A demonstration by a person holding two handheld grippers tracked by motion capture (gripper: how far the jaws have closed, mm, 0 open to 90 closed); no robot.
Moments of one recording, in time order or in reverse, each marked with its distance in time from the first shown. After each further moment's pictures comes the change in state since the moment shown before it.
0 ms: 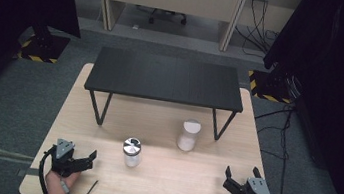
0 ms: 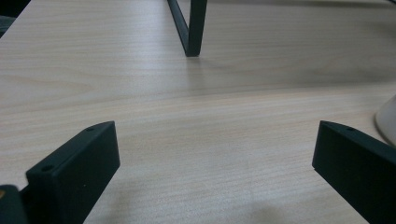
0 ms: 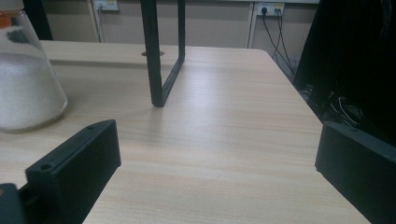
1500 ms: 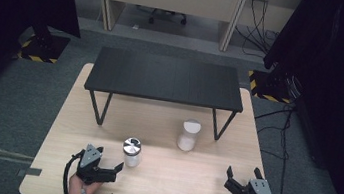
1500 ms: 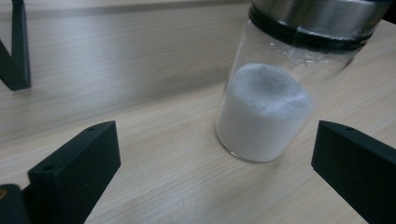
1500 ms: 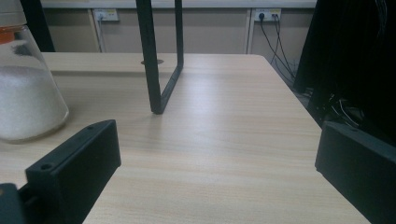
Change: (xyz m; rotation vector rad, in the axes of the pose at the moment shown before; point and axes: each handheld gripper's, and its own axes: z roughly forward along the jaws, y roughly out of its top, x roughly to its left) left arm -0.043 0.012 0.016 0.010 -0.268 0.149; right arm -0.002 -0.004 -0.002 -0.027 0.002 0.024
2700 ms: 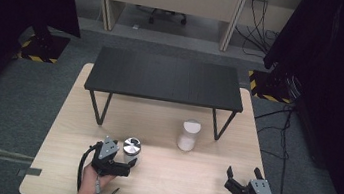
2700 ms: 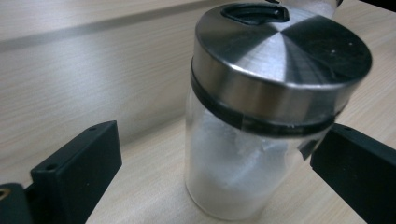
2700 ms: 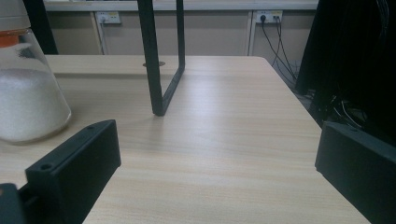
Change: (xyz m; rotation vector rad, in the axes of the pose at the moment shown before) left arm -0.014 0.036 0.032 0.043 -0.036 0.095; right arm -0.002 -0.001 -0.001 -0.010 0.008 0.004
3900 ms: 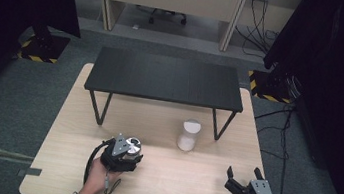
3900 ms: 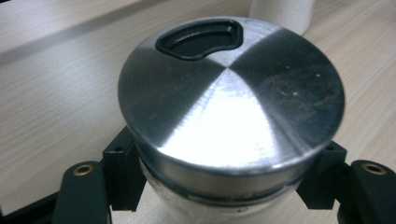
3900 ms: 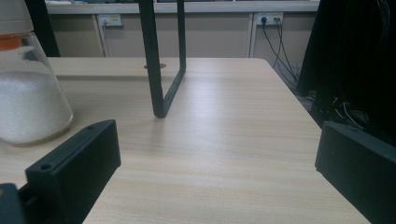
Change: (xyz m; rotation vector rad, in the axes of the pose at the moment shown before) left arm -0.008 0.029 0.014 0.083 -0.034 0.113; right arm -0.001 -0.001 -0.001 -0.008 0.005 0.004
